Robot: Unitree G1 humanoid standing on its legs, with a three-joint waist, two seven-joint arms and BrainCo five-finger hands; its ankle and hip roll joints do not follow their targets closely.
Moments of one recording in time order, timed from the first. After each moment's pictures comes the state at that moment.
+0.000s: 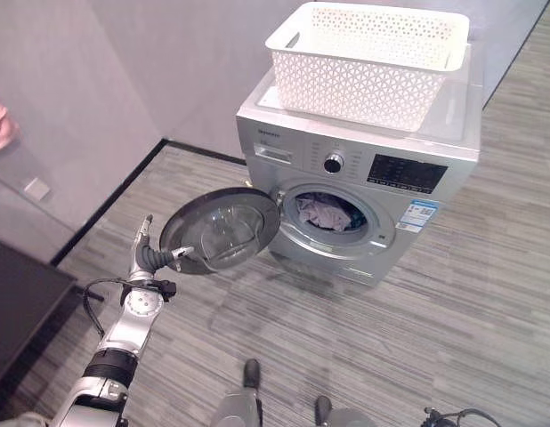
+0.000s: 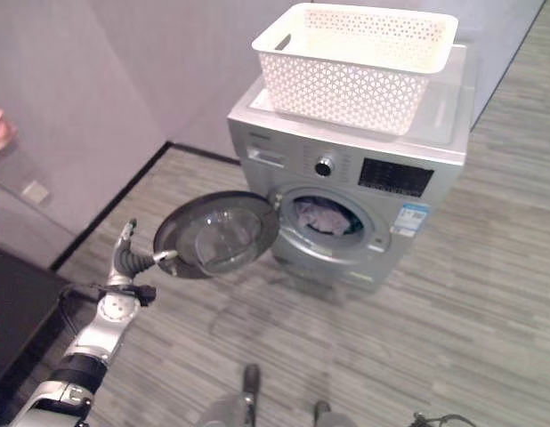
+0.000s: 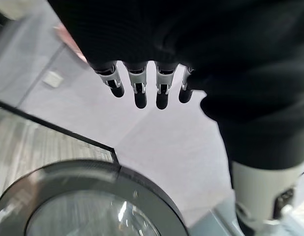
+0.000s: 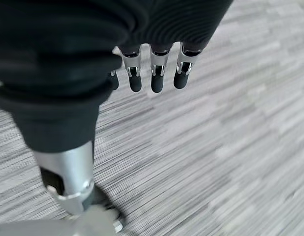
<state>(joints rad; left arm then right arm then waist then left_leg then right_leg) -0.34 0.51 -0.14 0.62 0.01 -0.08 0.40 -0.09 -0.37 0.34 1.38 -0.34 0.07 -0.18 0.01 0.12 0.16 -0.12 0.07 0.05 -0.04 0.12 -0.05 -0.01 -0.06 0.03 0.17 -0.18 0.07</state>
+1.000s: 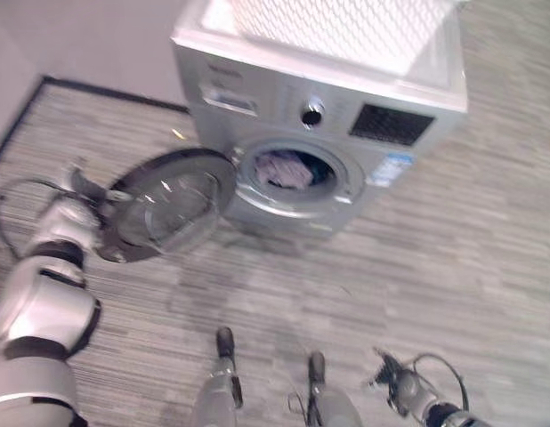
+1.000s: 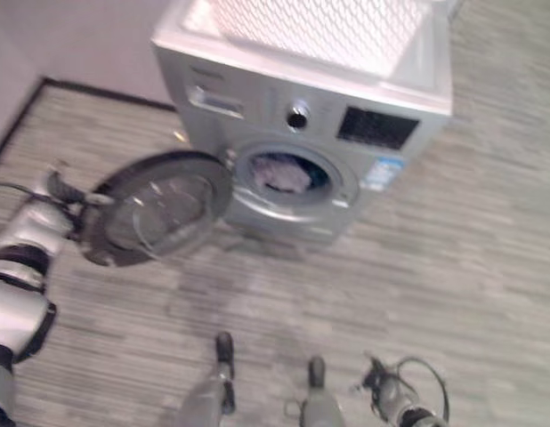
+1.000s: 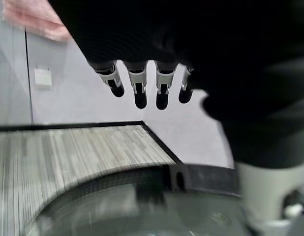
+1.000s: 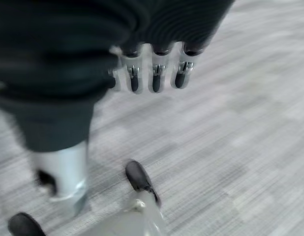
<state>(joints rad) -1.12 0.87 -0.54 1.31 0.00 0.06 0.18 -0.10 -0.44 0.61 0.85 -0.22 0.01 -0.12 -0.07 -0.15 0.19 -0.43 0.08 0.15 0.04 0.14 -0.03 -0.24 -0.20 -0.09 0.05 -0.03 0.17</state>
